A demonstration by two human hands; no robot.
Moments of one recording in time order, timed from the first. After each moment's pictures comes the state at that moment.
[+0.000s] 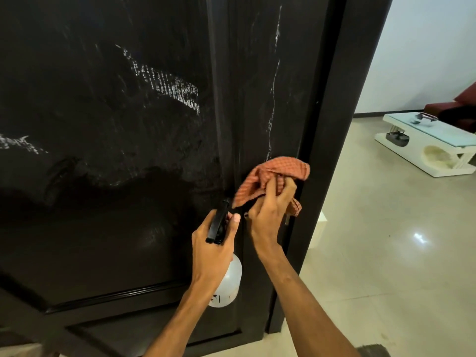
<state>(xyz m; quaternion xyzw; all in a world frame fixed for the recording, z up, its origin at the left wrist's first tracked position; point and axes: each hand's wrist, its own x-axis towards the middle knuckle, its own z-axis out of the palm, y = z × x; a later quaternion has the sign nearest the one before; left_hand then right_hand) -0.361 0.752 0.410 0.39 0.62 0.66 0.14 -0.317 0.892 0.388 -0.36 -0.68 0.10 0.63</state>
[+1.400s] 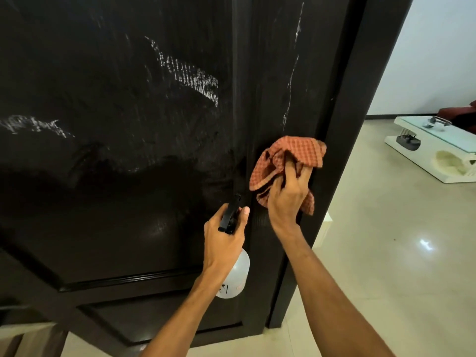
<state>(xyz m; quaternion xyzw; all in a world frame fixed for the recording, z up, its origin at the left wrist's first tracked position) -0.359 0.756 0.398 0.38 0.64 0.65 0.14 -0.300 0.913 0.408 -0.33 -0.67 0.08 0.66</state>
